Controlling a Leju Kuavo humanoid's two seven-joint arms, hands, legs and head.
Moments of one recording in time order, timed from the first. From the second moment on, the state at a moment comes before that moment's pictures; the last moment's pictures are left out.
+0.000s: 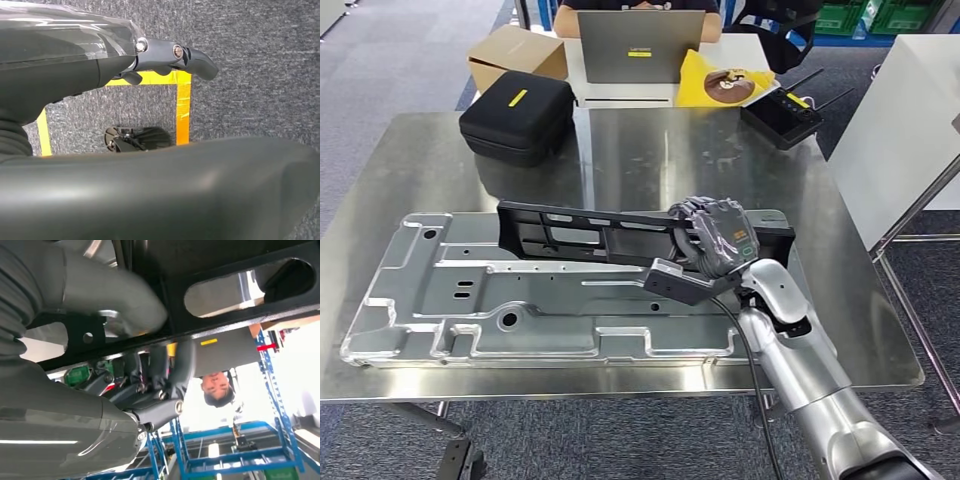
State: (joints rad) left arm -0.15 -0.16 1.16 -0.24 -1.05 -0.02 -0.31; right arm -0.53 -0.06 0.42 -1.24 1.09 -0.15 -0.20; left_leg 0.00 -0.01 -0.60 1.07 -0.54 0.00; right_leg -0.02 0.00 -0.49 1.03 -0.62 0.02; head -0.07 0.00
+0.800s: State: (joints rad) left arm -0.15 -0.16 1.15 -0.24 -1.05 0.00 -0.31; right arm -0.52 -0.06 0.39 -1.24 1.10 -0.16 -0.20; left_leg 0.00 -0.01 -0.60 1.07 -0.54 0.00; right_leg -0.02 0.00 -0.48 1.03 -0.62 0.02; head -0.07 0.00
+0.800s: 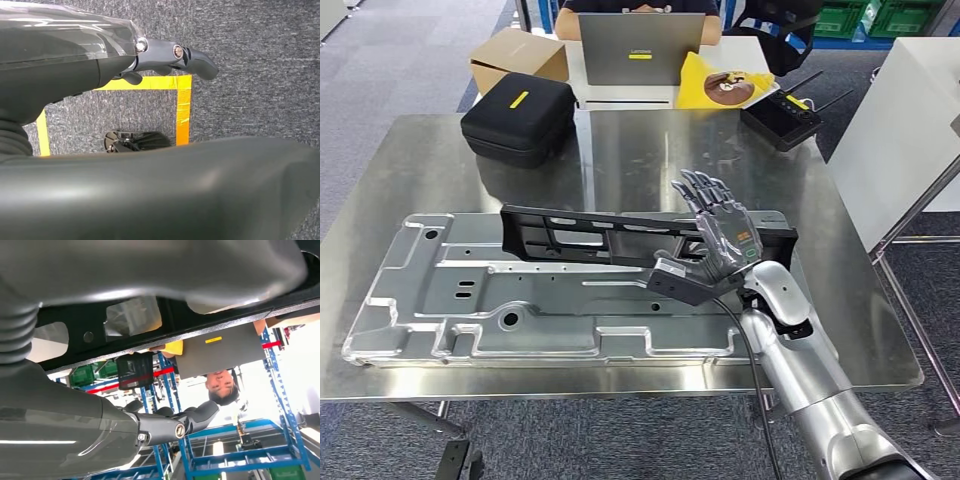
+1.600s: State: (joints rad) left arm -0.15 -0.16 1.15 -0.24 -1.05 0.00 -0.31; right arm -0.52 -0.06 0.38 -1.24 1.10 -0.16 -0.20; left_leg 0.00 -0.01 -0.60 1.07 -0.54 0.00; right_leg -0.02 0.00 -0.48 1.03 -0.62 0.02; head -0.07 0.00
